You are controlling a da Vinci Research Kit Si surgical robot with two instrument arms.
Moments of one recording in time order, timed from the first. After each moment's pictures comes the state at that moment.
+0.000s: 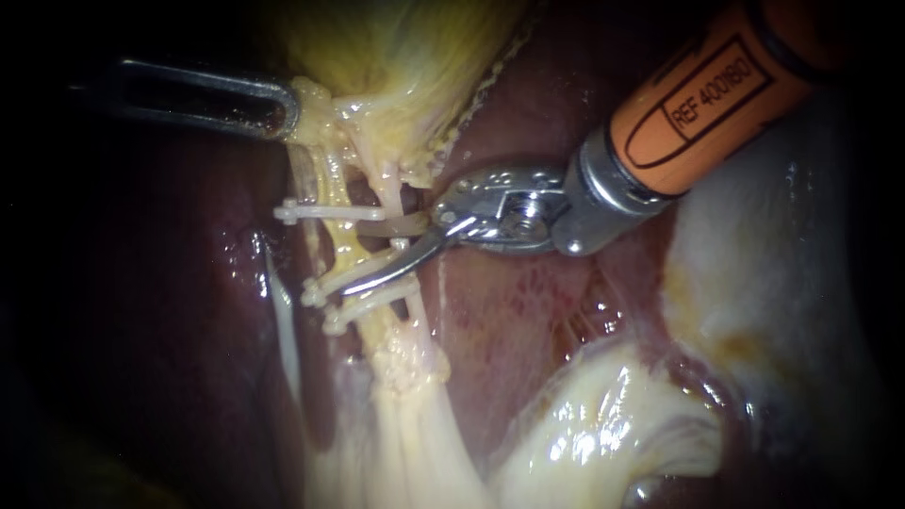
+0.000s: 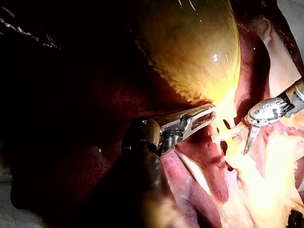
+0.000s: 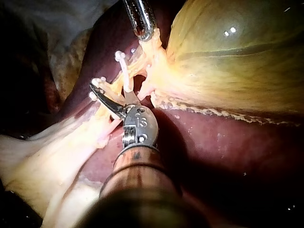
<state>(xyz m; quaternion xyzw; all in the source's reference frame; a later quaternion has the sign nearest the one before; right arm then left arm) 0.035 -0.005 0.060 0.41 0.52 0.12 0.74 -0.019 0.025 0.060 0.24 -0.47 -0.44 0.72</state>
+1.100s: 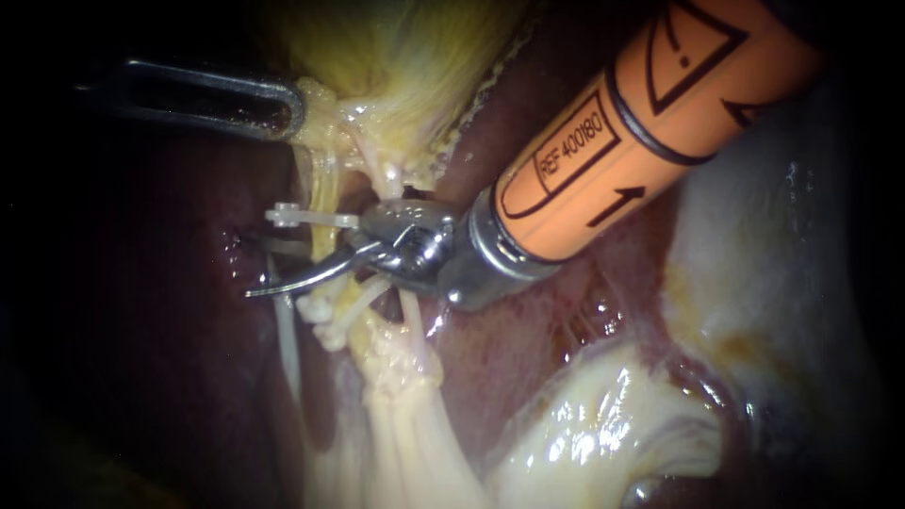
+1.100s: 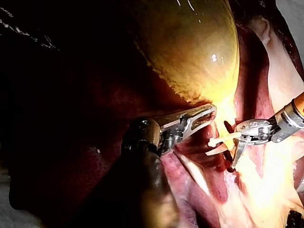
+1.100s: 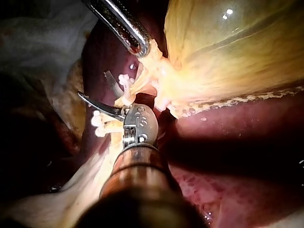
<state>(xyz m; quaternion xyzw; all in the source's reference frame) 0.040 -0.008 0.060 0.47 0.56 0.22 0.65 -0.020 0.025 0.060 0.25 -0.47 -0.44 0.72</state>
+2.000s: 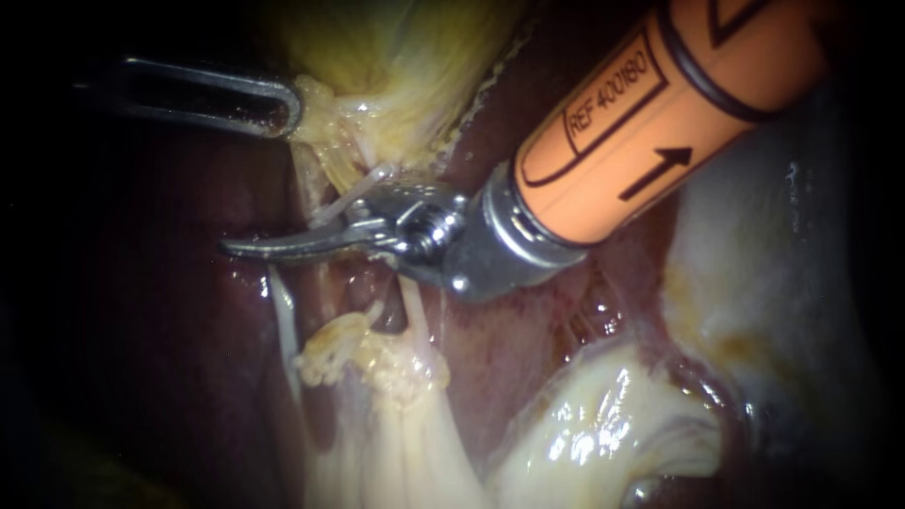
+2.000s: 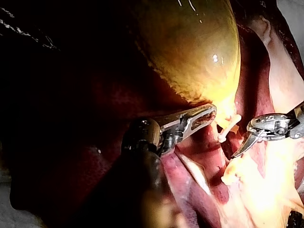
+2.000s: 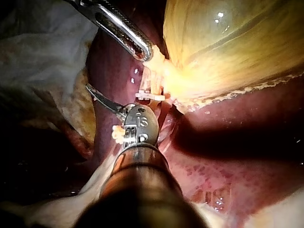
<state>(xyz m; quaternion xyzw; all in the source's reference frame) 0.039 -0.007 0.055 0.48 0.56 0.25 0.63 -0.020 0.025 0.060 0.25 -0.47 -0.44 0.72</state>
